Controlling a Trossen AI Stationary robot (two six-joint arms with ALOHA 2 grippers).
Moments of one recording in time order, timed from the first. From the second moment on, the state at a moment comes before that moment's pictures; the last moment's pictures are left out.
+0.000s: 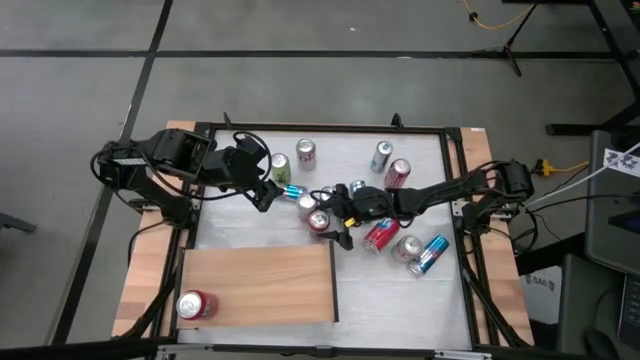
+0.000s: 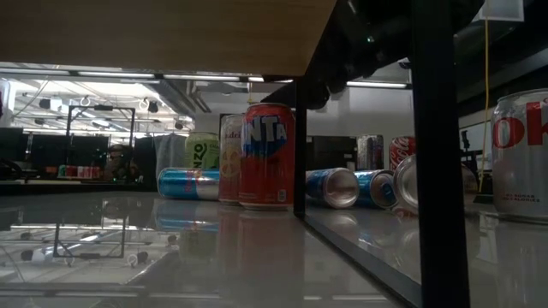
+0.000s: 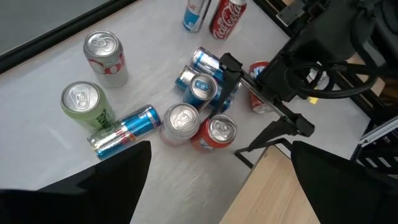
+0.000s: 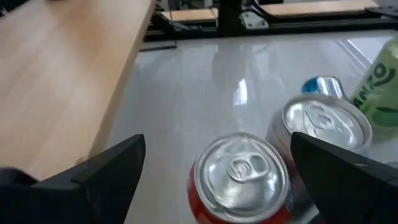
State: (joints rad) left arm -0.17 1.46 1.92 -1.39 -0.38 -0.93; right arm 0.07 1.66 0.88 0.38 -0.06 0.07
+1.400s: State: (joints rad) left arm -0.17 1.46 1.92 -1.40 -0.37 -0.91; right arm 0.07 1.74 0.88 0.36 -0.01 0.07
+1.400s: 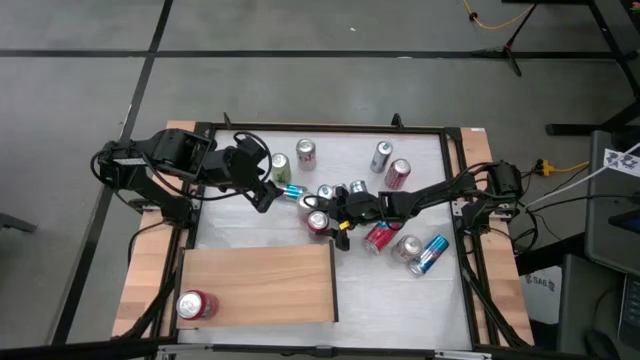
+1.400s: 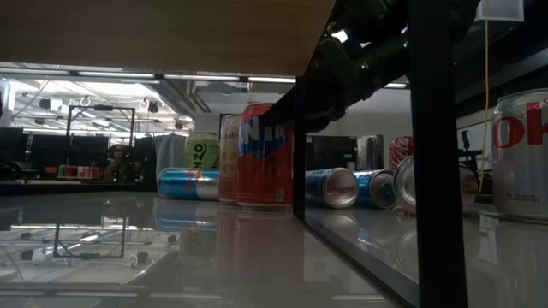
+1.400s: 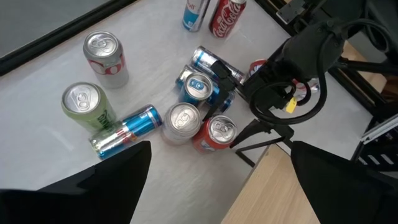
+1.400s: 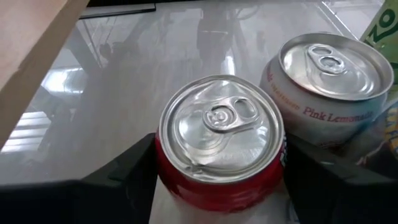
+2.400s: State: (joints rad) left arm -0.17 1.44 1.92 -1.43 -0.29 -0.75; right arm 0.07 1.42 0.94 0.20 0.01 0.12
